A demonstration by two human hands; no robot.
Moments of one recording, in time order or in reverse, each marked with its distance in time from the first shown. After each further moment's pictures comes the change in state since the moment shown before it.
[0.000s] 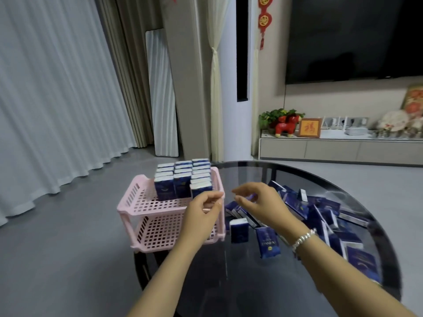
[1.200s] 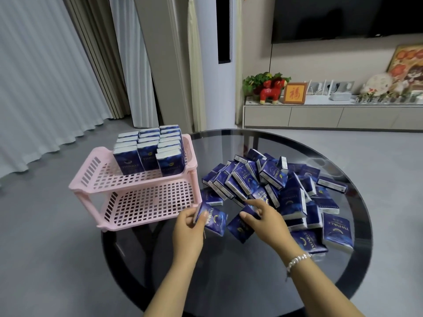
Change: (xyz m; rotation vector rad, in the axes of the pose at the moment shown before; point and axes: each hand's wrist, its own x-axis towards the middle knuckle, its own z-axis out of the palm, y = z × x) left_hand -0.041 -0.088 0.076 -0.178 0.187 -0.385; right_hand -0.072 0.109 0.043 0.112 -0.035 0.560
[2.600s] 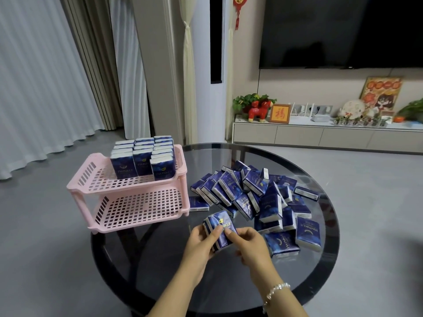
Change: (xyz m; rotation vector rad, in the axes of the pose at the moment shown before) left_hand -0.040 -0.011 0.029 -0.424 -0.375 -0.217; right_hand -0.066 -0.007 0.011 0.668 0.067 0.204
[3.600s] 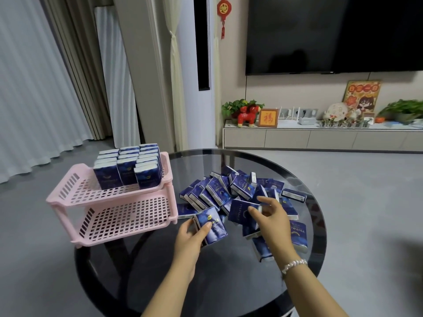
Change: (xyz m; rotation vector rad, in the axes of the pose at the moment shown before) left_hand 0.025 0.006 0.010 0.066 0.111 0.085; right_hand 0.042 -0.032 -0.064 -0.165 0.286 -0.348
